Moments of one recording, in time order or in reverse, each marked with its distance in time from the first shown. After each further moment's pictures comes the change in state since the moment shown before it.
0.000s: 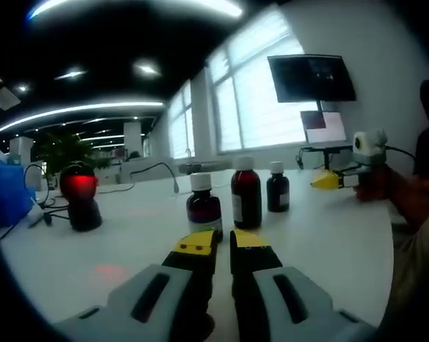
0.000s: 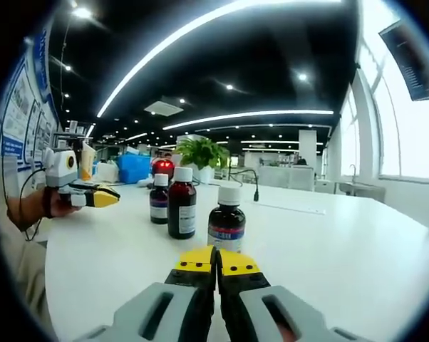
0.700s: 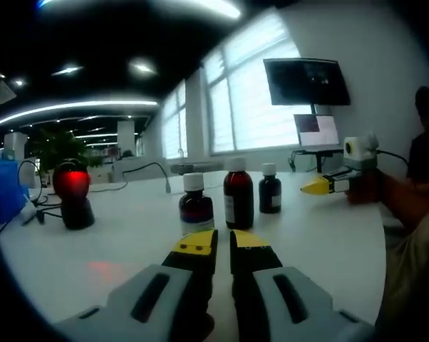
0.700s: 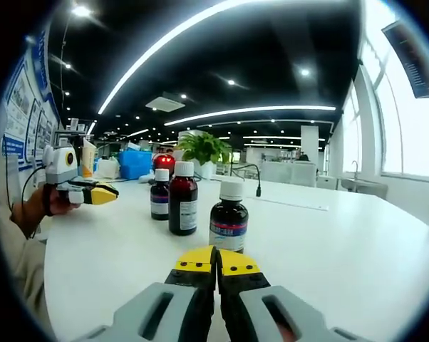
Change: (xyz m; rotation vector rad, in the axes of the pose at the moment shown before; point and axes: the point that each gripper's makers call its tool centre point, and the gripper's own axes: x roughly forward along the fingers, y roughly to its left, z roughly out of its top) left arm -0.001 -0.003 -0.003 -0.016 -0.006 -0.049; right arm 0.003 -0.001 -0.004 0.009 0.018 0.013
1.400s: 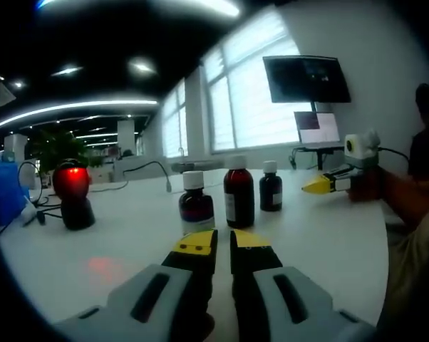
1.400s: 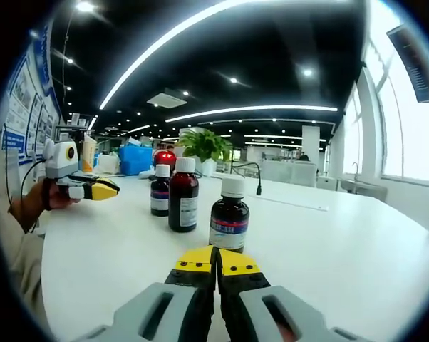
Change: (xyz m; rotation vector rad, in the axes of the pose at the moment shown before) left arm 0.002 -0.002 -0.001 0.011 0.012 0.004; right arm 0.000 -0.001 -0.003 -0.026 0.013 0.000
